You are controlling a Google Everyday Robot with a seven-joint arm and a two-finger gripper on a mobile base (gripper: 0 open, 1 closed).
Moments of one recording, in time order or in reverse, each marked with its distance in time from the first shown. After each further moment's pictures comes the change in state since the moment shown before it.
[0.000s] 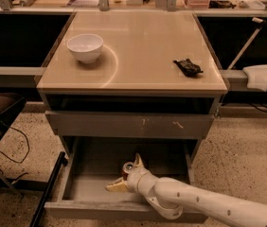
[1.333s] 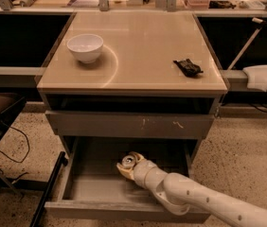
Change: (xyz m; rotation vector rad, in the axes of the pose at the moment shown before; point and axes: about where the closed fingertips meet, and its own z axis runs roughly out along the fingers) arm -0.029 -0.027 -0.018 0.026 -0.080 0.002
